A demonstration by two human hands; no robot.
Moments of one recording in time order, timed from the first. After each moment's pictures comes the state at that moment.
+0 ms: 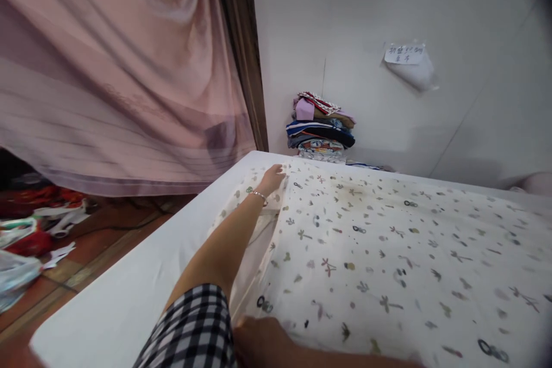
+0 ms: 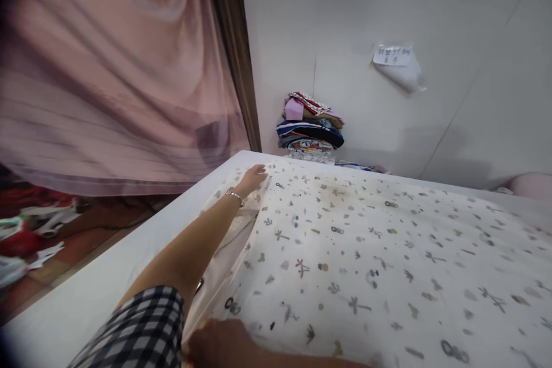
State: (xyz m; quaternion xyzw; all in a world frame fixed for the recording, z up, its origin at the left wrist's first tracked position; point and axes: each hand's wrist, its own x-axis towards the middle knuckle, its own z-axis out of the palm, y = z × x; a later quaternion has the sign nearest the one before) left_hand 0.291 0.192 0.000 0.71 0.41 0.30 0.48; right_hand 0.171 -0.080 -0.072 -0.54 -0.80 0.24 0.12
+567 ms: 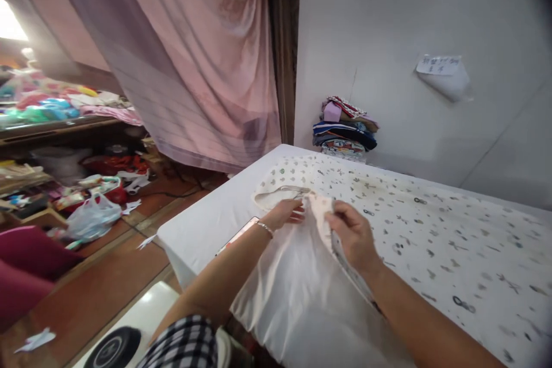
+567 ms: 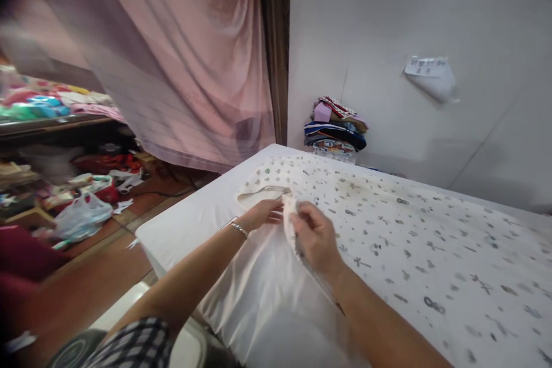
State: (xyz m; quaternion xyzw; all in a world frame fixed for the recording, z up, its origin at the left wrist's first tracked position) left_hand 0.159 0.025 -0.018 0.54 0.42 0.19 0.71; right_hand 0.263 -0.161 0.052 -0.50 -0.51 0.22 0.67
